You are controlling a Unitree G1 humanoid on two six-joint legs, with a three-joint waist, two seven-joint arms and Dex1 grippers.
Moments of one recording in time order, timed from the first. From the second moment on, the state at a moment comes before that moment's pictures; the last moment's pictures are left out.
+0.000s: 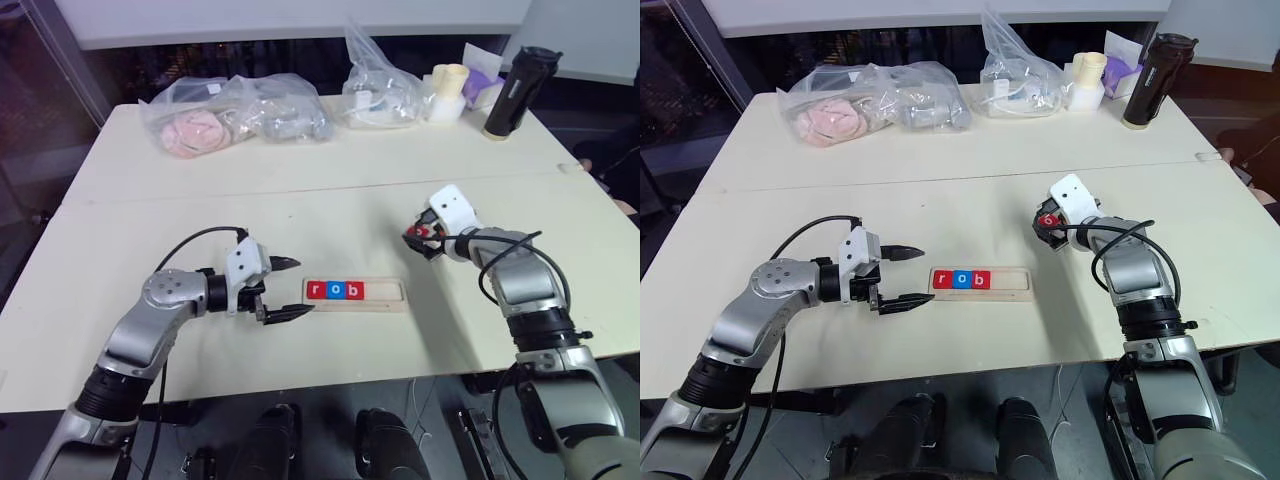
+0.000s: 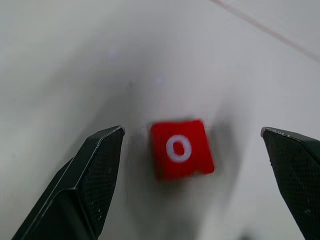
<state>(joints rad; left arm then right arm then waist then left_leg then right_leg) -0.33 0.58 -0.14 -0.17 -0.34 0.34 -1.03 -0.66 -0.54 0.05 0.33 -0.04 0.57 0.62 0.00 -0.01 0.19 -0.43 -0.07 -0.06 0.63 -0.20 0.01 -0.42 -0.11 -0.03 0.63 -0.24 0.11</state>
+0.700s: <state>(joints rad) -0.32 0.59 -0.14 -0.17 -0.33 0.34 -1.02 -0.82 -0.55 0.04 0.67 0.03 0.48 0.79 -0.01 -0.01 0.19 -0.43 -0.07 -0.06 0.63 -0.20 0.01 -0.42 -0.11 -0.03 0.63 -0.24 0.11</state>
